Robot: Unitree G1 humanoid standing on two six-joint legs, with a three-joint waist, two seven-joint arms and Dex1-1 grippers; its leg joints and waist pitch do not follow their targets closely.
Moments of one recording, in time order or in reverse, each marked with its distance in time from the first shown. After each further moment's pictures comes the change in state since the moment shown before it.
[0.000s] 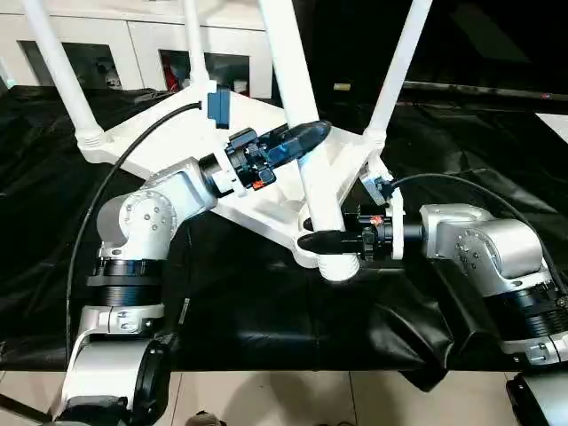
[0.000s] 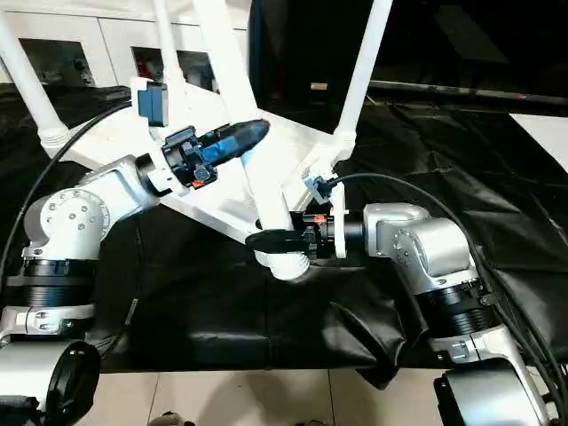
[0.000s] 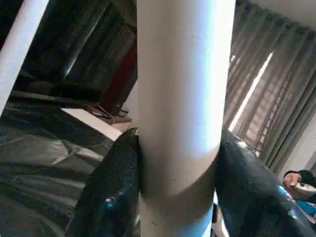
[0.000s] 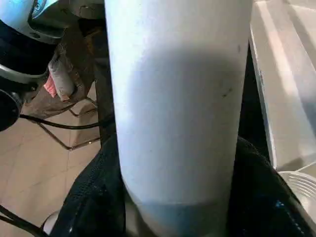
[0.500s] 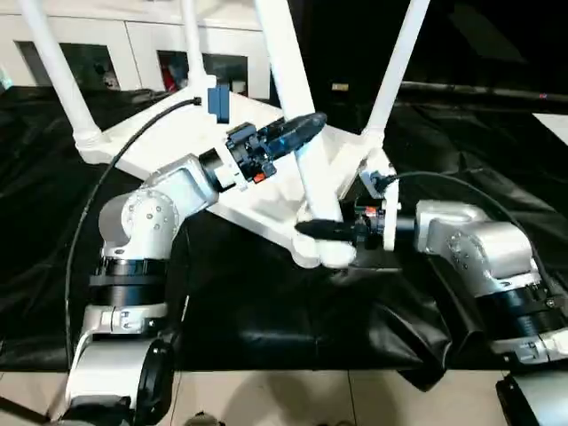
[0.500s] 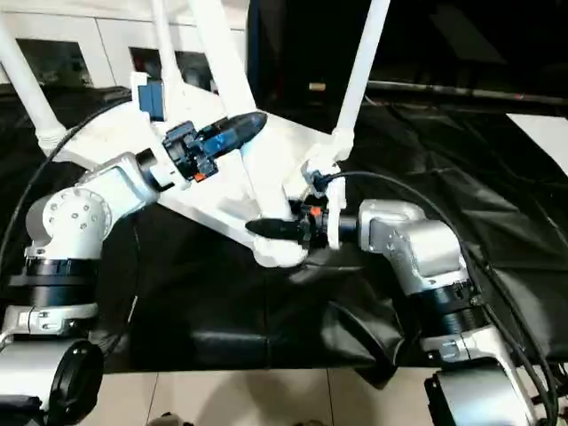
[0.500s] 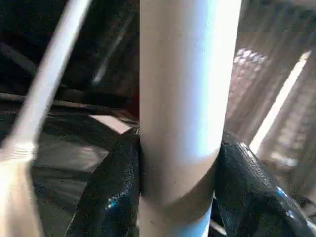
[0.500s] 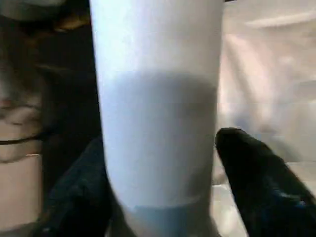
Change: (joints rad) left arm -0.006 -0.015 -0.009 -0.023 0.081 -0.075 0.128; right arm 0.002 0.071 -0.016 0.041 -0.126 -0.199 -0.204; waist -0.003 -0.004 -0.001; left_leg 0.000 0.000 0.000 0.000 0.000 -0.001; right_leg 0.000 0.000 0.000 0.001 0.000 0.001
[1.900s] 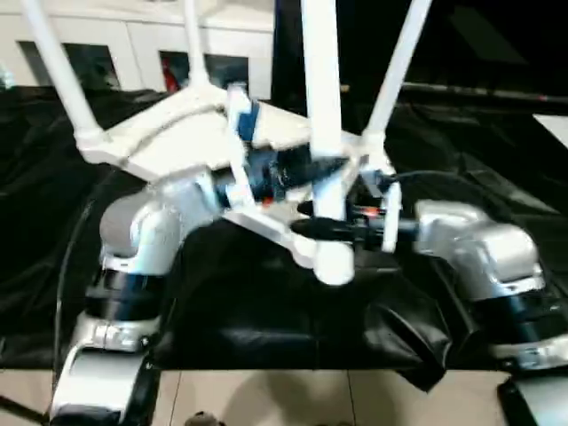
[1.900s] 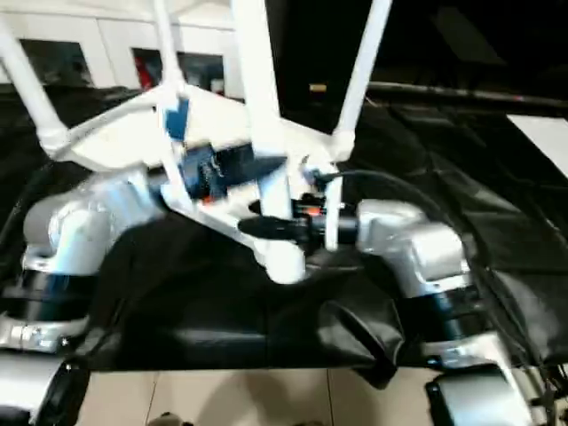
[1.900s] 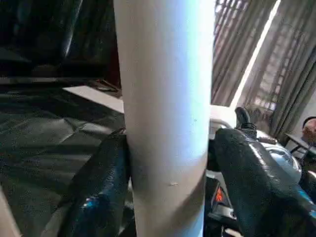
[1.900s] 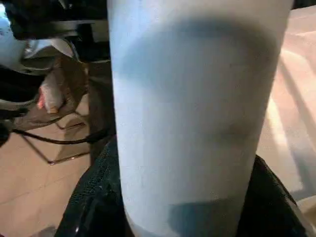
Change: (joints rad) left arm 0.056 0.056 -0.141 -0.119 0.014 0.046 -0.124; right arm 0.016 -0.039 -0.015 -0.076 0.150 0.110 0.165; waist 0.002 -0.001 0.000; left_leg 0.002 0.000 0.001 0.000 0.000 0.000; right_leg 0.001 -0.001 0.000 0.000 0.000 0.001
